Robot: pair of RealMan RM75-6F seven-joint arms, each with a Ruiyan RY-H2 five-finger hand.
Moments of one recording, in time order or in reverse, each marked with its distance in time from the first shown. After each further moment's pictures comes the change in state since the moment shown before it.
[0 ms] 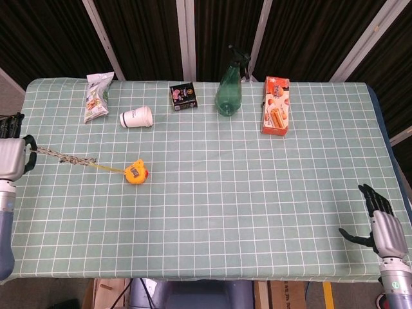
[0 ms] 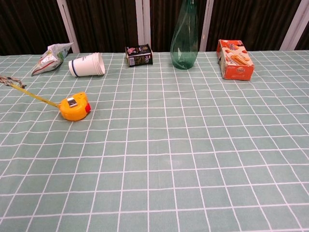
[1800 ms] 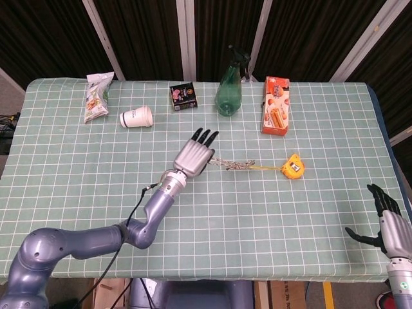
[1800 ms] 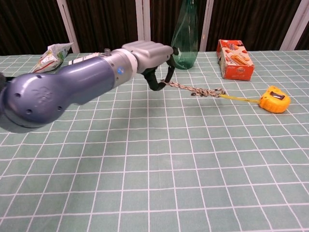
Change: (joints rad) left arm -0.630 -0.638 -0.152 0.197 -0.097 -0.330 0.318; right arm -0.008 0.031 0.010 0.001 0.023 -0.014 0.068
